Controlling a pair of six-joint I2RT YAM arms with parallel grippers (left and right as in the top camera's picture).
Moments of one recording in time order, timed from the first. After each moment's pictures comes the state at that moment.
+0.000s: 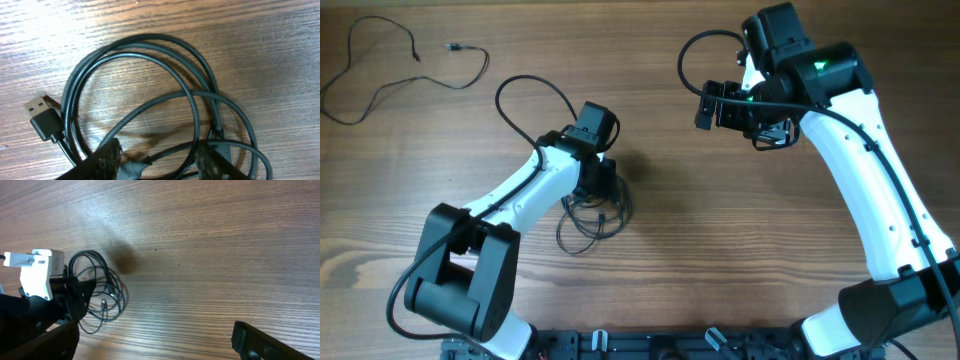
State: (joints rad) left arm -0.40 1.75 1.05 -0.67 -0.07 -0.24; right arm 0.33 1.70 1.76 -1.32 -0.17 0.49
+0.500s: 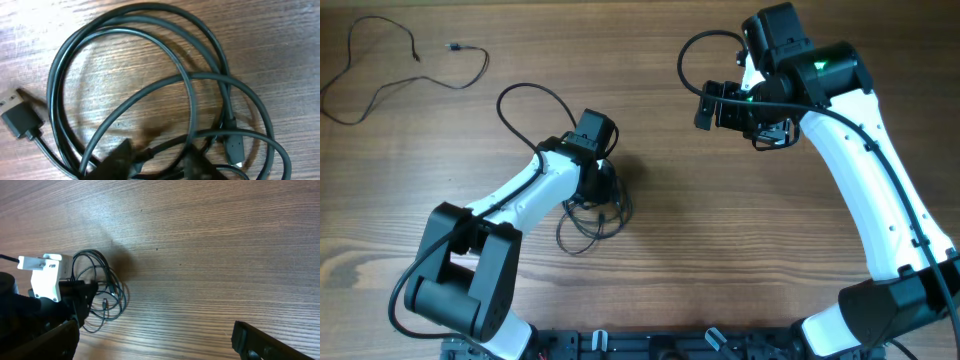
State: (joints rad) left arm -0.40 1.75 1.01 -0.66 -0.06 -0.22; right arm 0.33 1.70 1.76 -1.32 -0.18 0.49
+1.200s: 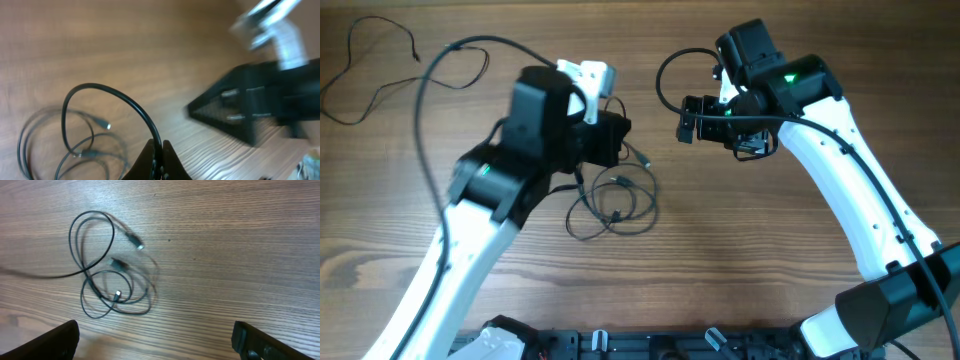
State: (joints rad) left arm -0.40 1.26 1.27 -0.68 0.33 -0.33; right arm 0.40 1.70 1.67 -1.23 -0.20 0.49
